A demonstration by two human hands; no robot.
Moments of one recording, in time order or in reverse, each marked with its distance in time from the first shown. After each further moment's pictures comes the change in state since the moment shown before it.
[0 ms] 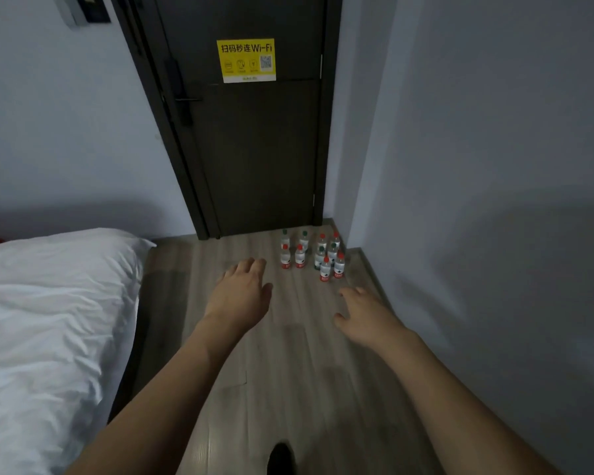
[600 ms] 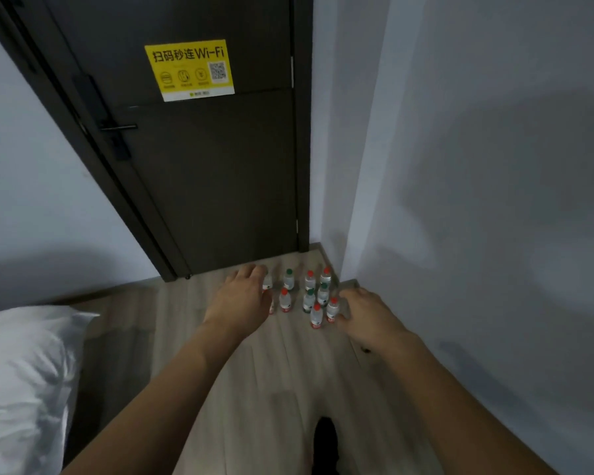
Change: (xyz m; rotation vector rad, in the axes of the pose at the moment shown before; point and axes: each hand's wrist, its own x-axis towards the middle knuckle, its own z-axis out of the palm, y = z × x) left_hand 0.388 0.012 0.033 -0.011 -0.074 0.082; right_hand 0.347 0.089 -0.108 0.102 0.064 0.031
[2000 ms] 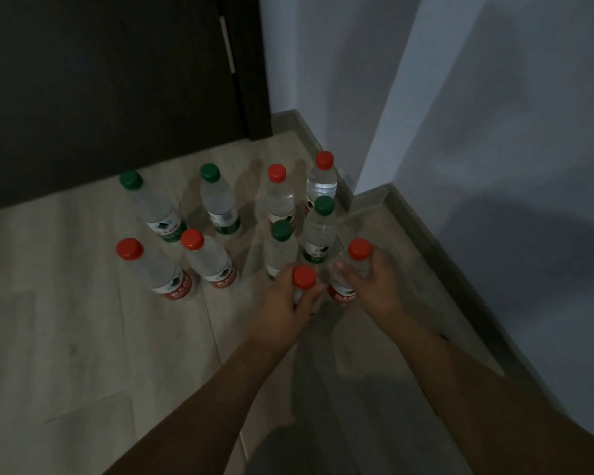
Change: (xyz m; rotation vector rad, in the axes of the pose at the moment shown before) left_hand 0.436 -0.136 0.822 -0.838 0.007 0.078; right_hand 0.586 0.456 0.583 0.850 0.411 0.263
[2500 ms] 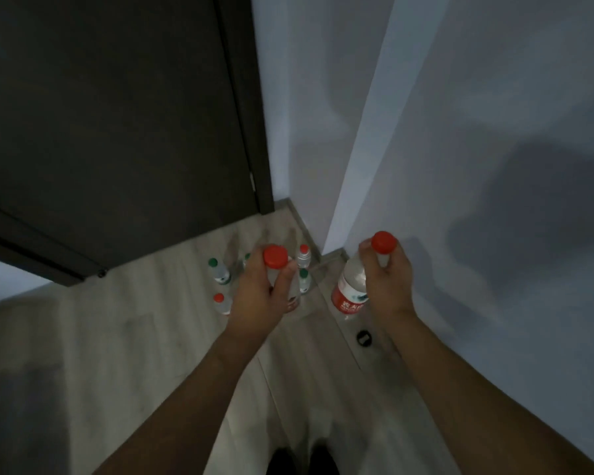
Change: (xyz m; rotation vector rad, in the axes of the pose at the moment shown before) left_hand -0.042 0.479 -0.276 -0.045 0.117 -0.002; right_hand -0.162 -0.518 -0.181 0.187 0.249 0.053
